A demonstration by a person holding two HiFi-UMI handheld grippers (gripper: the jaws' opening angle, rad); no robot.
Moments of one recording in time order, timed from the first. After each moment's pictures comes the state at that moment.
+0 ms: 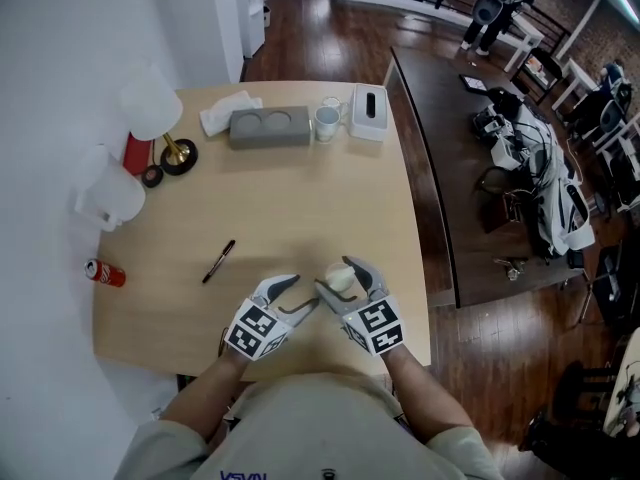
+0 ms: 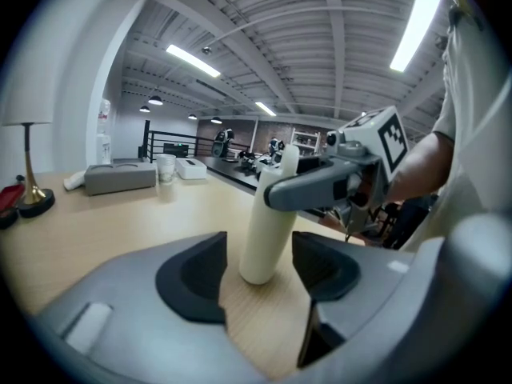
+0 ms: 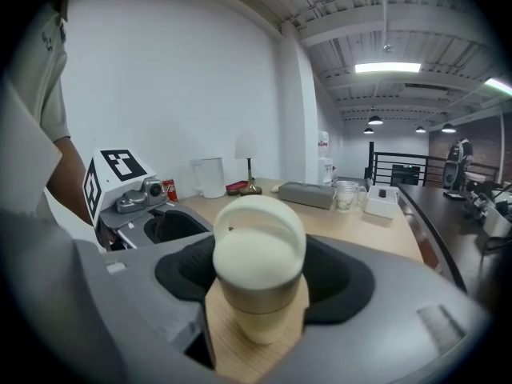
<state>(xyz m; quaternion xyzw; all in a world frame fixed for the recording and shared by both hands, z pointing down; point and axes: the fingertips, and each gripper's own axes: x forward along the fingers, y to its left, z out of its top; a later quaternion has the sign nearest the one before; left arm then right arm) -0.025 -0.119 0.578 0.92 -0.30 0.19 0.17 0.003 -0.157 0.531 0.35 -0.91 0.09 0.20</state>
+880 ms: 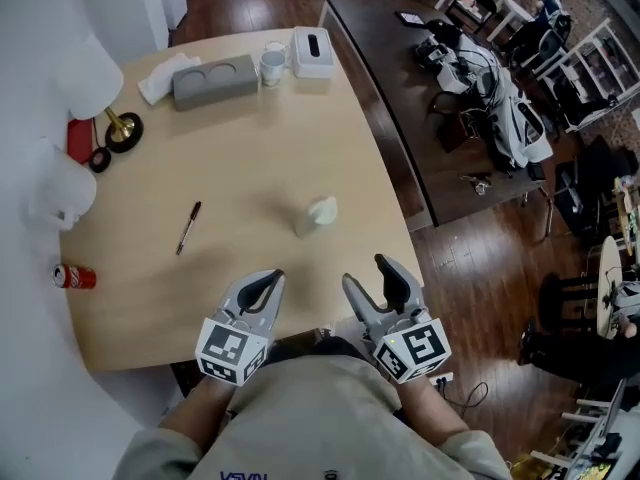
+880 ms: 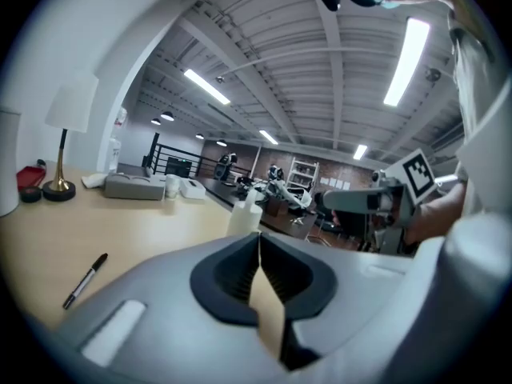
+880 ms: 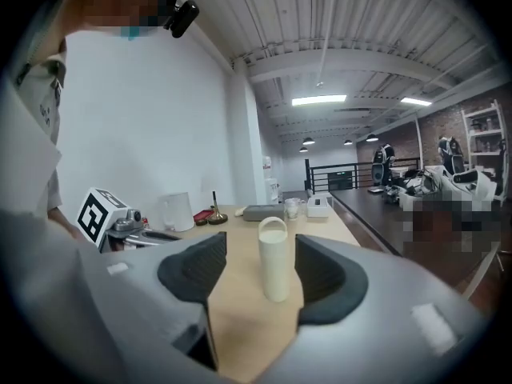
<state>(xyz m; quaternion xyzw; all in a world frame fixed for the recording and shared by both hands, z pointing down) -0.066 -0.039 0.497 0.93 -0.32 0.08 0.17 0.058 -0.029 0.439 0.55 -0.82 0.11 0.10</state>
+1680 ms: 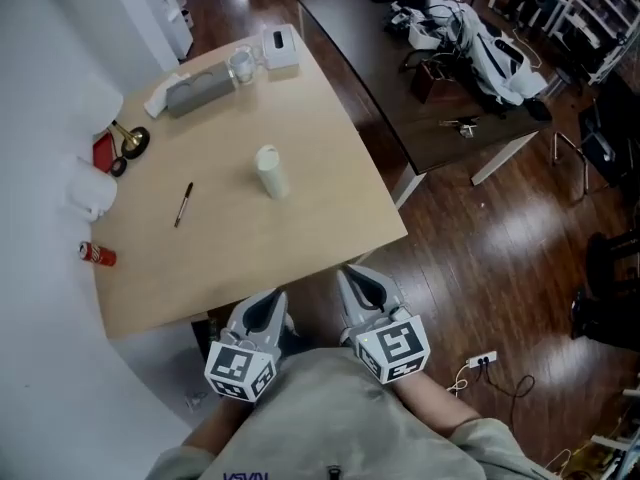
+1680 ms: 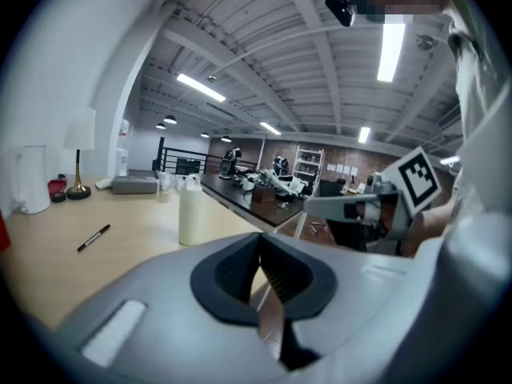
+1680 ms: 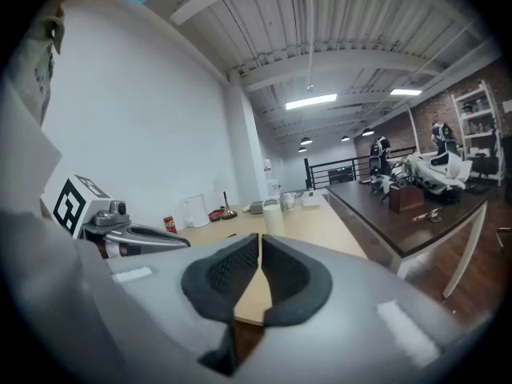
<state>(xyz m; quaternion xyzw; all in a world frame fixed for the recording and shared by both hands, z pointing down) -0.010 0.111 0.488 0.91 -0.36 0.13 0.15 0.100 0.101 0.459 0.54 -0.83 0.14 0.06</state>
